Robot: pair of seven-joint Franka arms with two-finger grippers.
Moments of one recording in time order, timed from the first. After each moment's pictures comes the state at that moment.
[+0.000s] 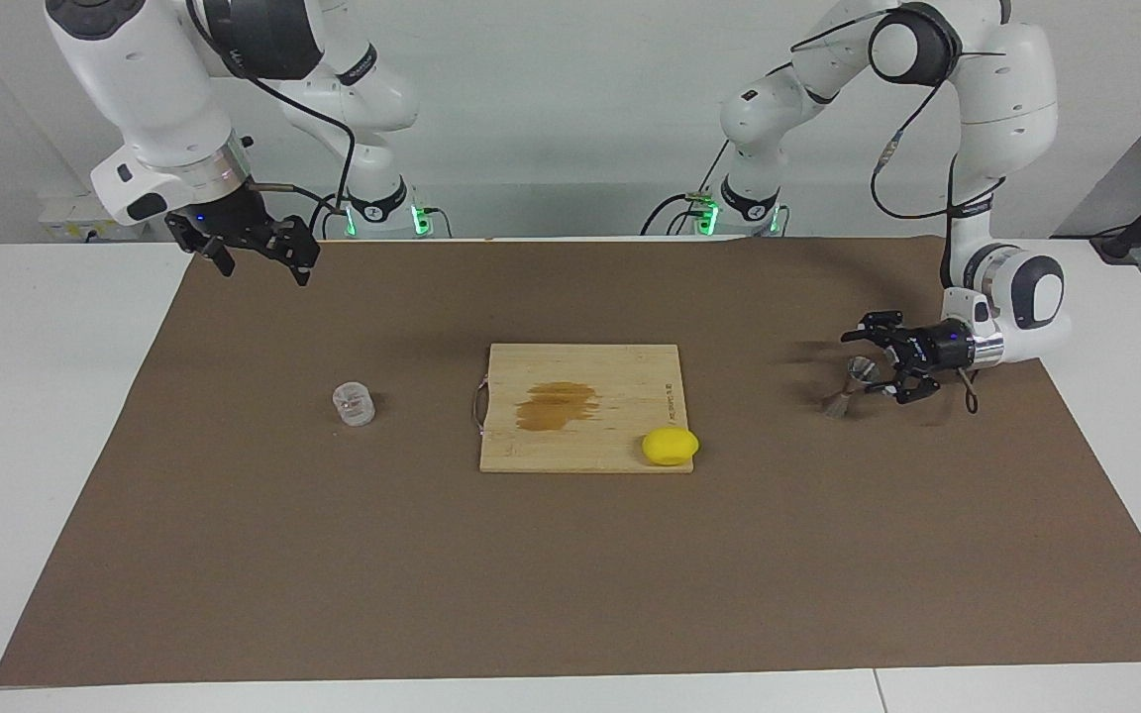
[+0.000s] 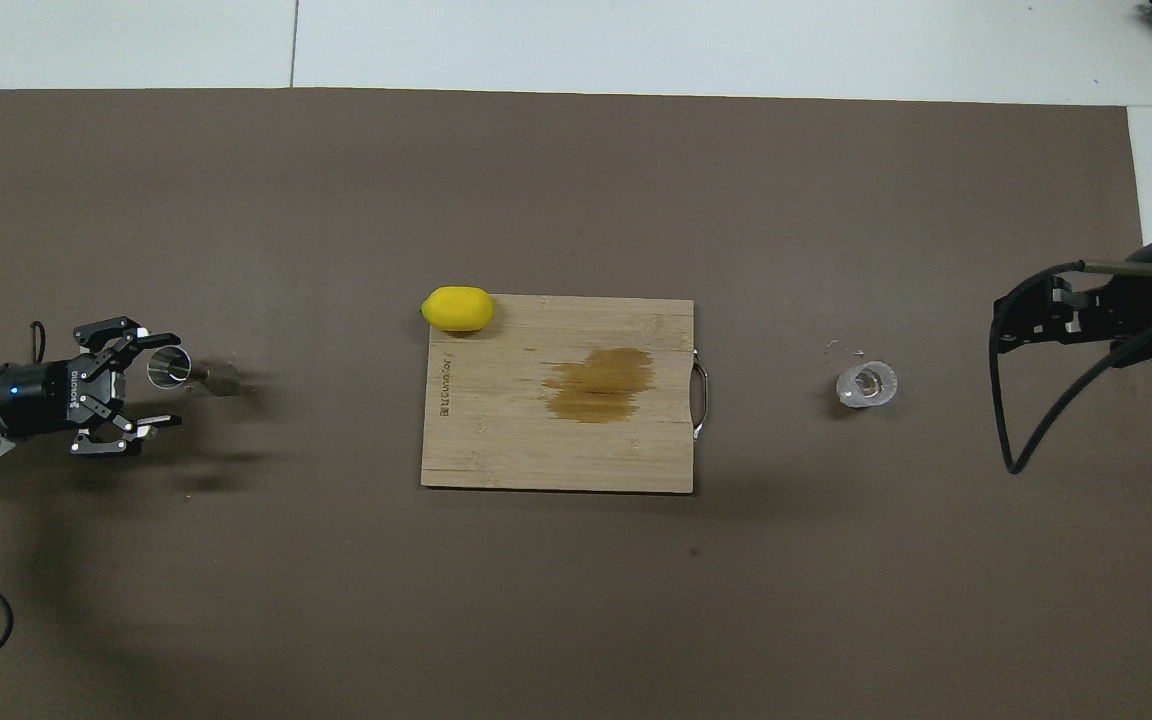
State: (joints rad) left arm 0.50 0.50 -0.02 -1.98 -1.23 1.37 2.41; right arm -0.02 0.02 0.07 -1.57 -0.04 1.49 0.21
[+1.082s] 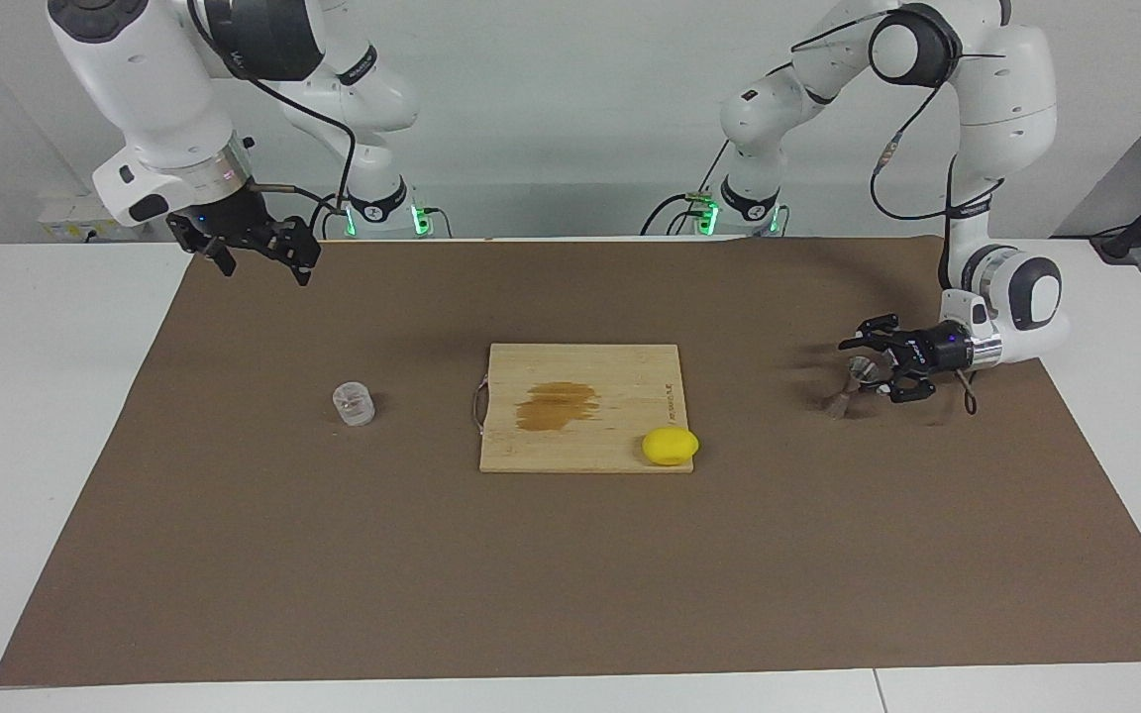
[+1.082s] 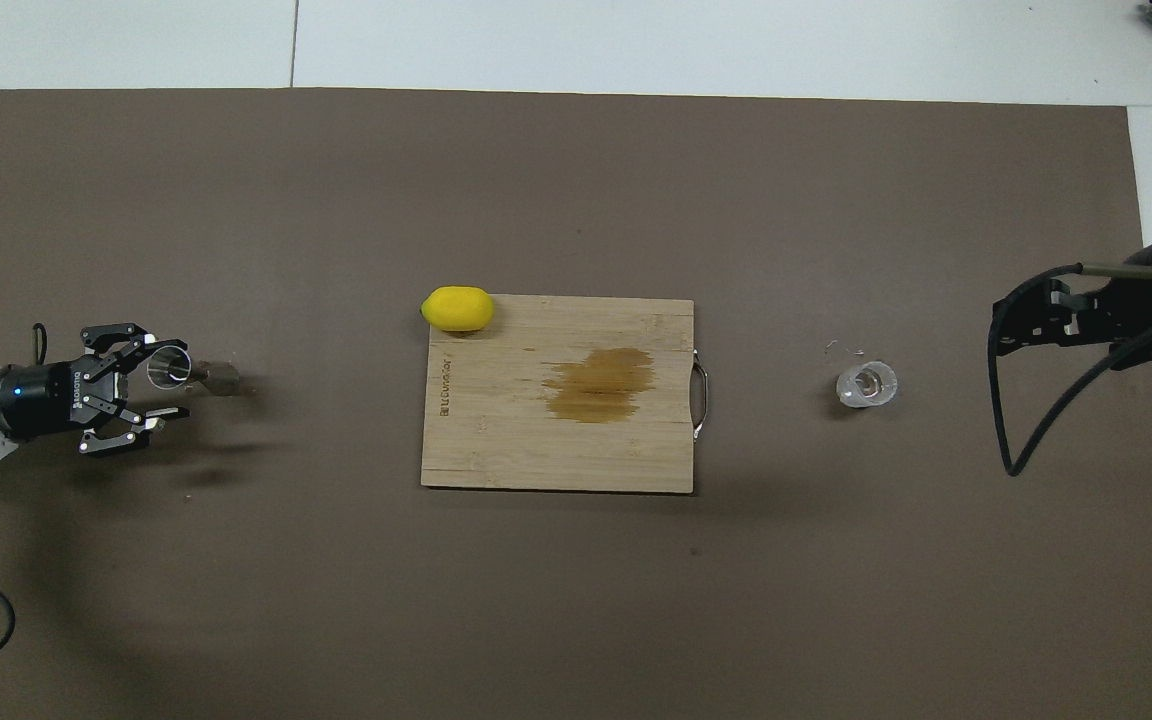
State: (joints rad) left arm 0.50 0.50 -0.02 -1.99 -1.23 1.38 2.41; right arm -0.02 0.02 0.07 -1.58 -0.04 1.49 0.21
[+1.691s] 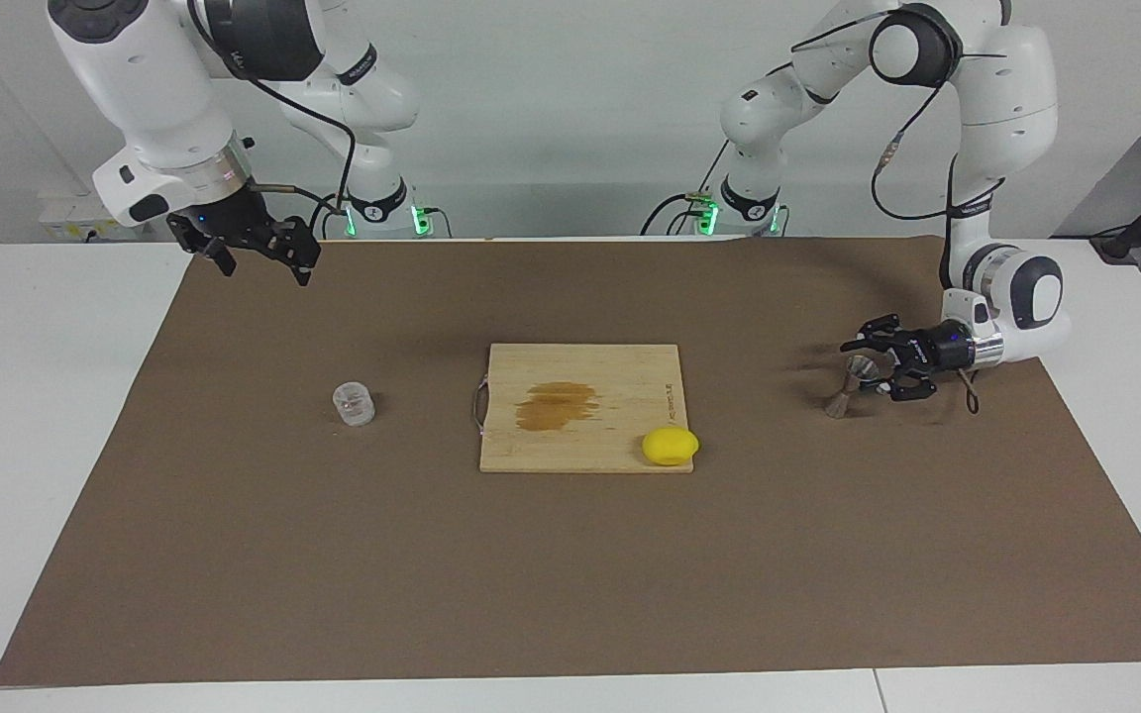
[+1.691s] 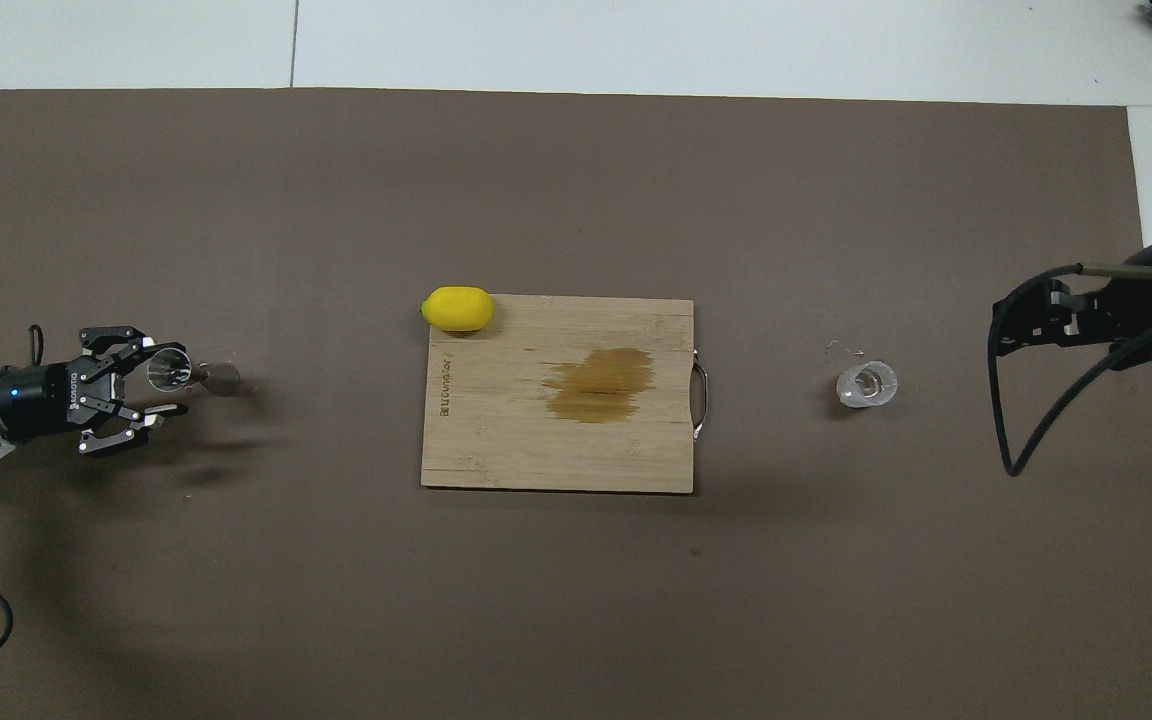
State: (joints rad) left arm 0.50 0.50 -0.02 -1.99 -1.23 1.38 2.41; right arm -0.02 0.02 0.07 -1.58 -0.04 1.49 0.21
